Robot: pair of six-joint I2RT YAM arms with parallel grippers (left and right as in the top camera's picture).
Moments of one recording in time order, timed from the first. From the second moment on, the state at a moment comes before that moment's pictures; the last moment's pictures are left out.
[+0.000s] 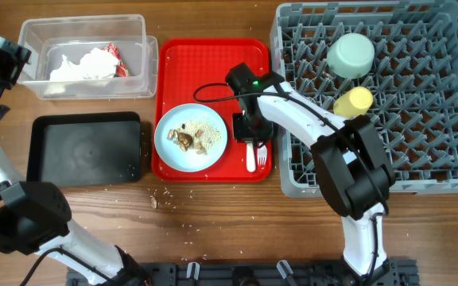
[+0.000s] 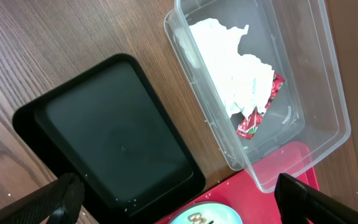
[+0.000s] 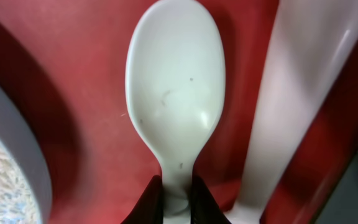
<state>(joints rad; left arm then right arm) 0.49 1.91 2.15 -1.48 0.08 -0.65 0.56 2.14 1.56 -0.99 -0.10 0.50</state>
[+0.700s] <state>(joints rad) 0.49 1.91 2.15 -1.48 0.08 -0.65 0.23 1.84 1.66 -1.15 -0.11 0.18</state>
